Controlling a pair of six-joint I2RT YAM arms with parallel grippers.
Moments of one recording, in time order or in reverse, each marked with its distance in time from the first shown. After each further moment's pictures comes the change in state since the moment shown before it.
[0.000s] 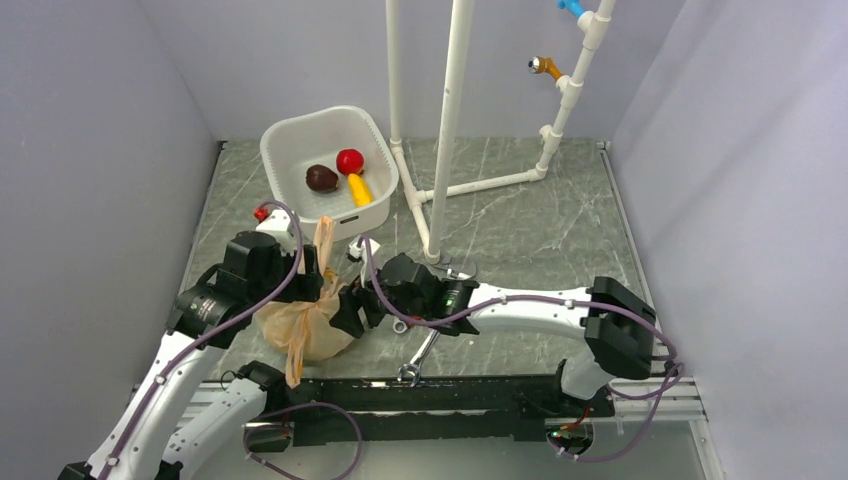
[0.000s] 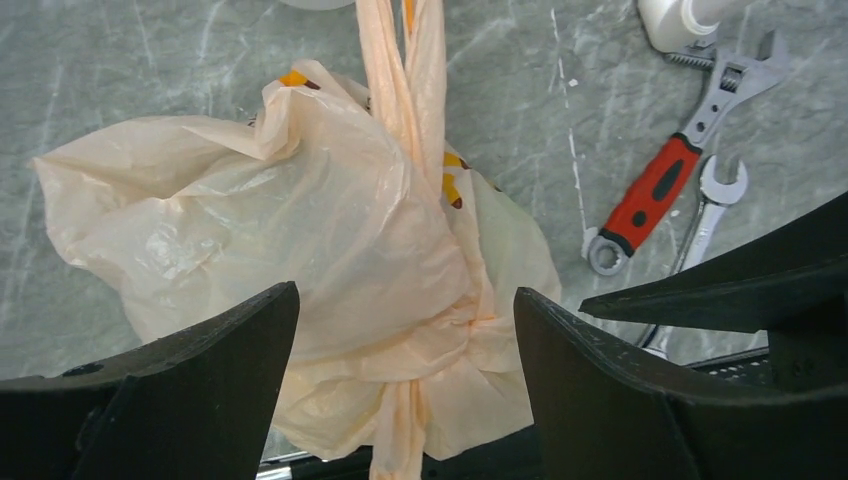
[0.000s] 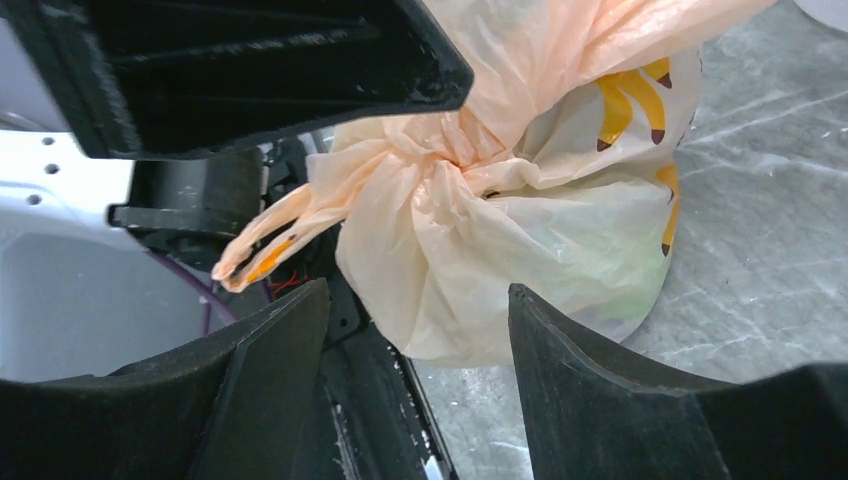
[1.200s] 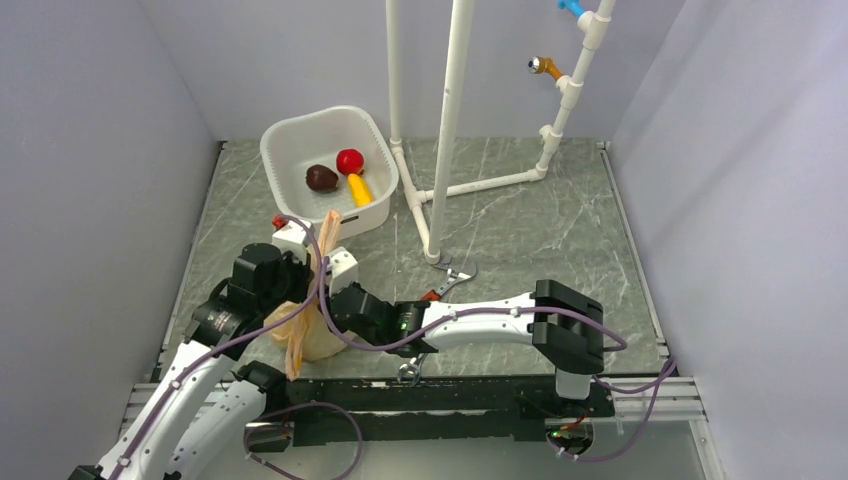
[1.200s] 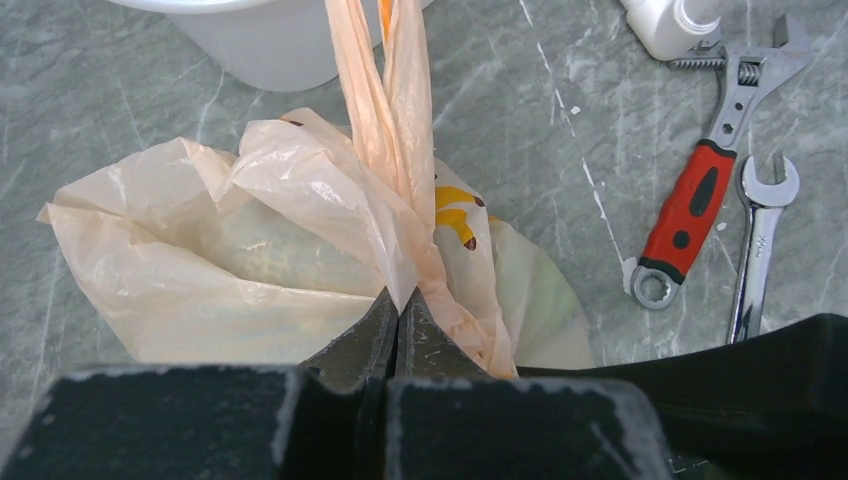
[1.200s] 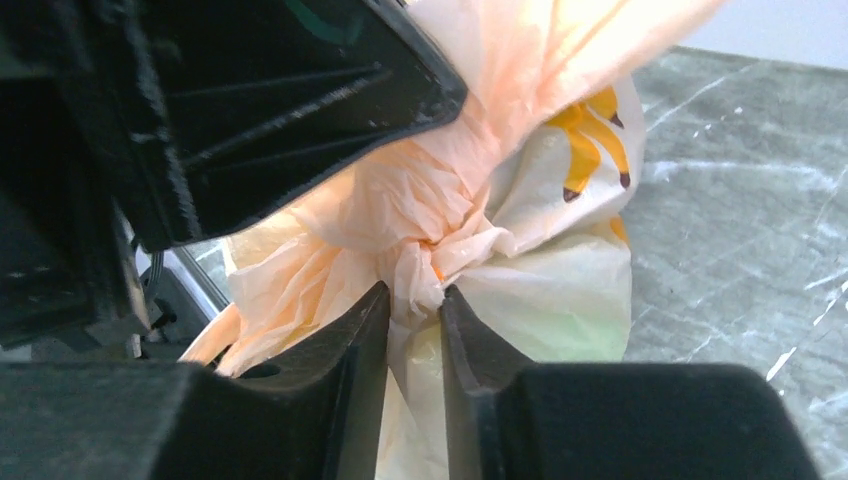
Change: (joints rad) left arm 0.000 -0.080 -0.224 0.289 0.037 0.205; right arm 0.161 0.264 0.209 -0.024 0.564 0.069
